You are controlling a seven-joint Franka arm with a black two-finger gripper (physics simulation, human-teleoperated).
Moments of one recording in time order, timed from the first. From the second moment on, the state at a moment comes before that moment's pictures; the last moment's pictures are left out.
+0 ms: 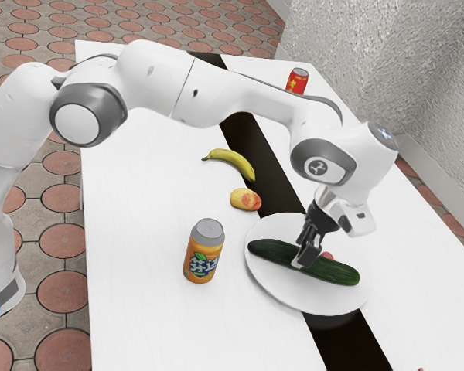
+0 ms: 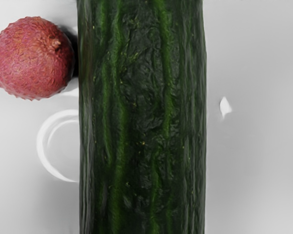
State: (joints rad) arm -0.25 0.47 -0.11 -1.31 0.10 1.64 0.15
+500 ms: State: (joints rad) arm -0.25 0.50 -0.12 -1.29 0.13 1.64 0.14
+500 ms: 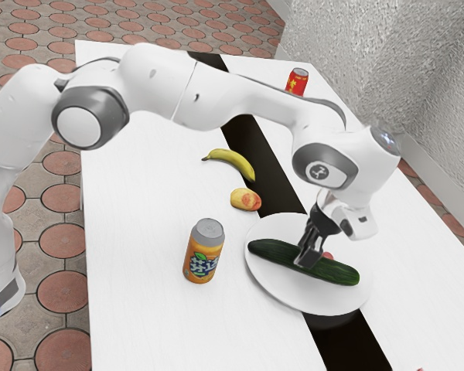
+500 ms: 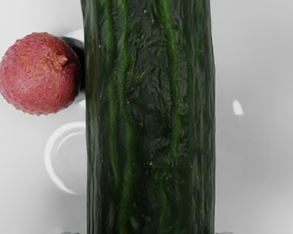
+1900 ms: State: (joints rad) arm -0.08 0.39 0.22 -1.10 0.26 1.46 0.16
